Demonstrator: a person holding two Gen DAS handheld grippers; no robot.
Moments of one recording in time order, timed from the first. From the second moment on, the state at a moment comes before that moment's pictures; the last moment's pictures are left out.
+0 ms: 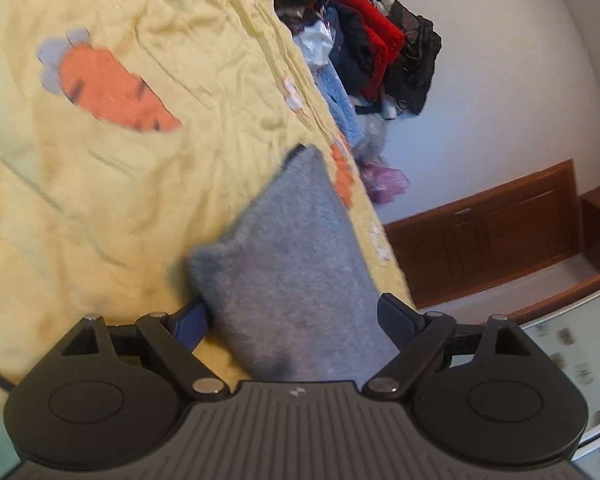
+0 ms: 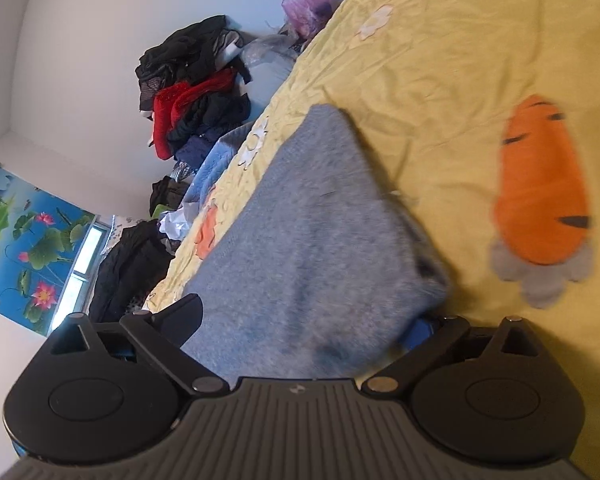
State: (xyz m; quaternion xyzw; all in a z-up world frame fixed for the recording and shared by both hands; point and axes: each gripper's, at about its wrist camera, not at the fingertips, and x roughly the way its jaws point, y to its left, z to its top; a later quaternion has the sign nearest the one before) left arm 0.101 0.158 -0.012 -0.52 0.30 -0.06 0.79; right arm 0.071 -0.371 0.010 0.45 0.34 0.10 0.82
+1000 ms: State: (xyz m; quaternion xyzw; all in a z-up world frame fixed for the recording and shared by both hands) left arm 0.108 0.141 0.039 -0.42 0.33 -0.03 0.84; right arm 0.096 -0.375 0.017 0.45 0.33 0.13 0.82
